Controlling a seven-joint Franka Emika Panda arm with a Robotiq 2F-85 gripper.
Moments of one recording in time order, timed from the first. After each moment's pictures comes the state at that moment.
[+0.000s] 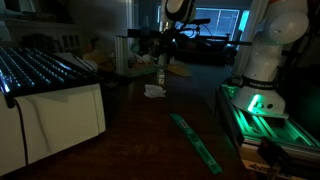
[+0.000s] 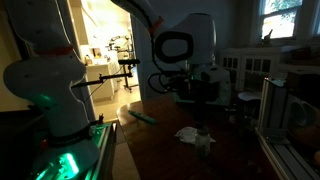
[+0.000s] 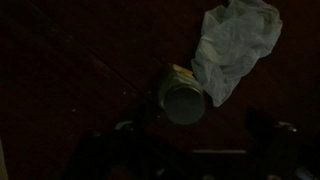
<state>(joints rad) -0.14 -0.03 -0.07 -2.53 0.09 2.55 0.26</state>
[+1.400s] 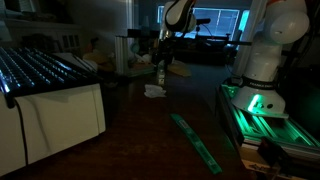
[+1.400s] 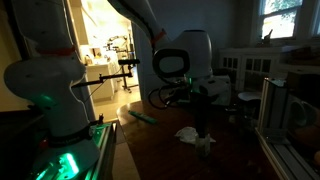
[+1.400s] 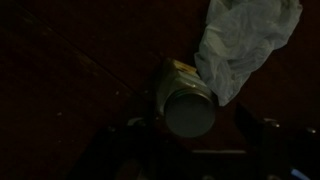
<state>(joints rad) -0.12 0.06 -0.08 -2.57 0.15 2.74 0.23</state>
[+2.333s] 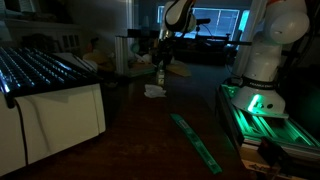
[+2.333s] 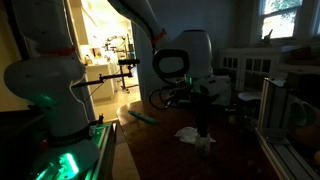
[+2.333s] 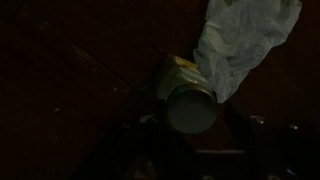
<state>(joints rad) -0.12 0.06 -0.08 -2.57 0.16 2.76 0.20</state>
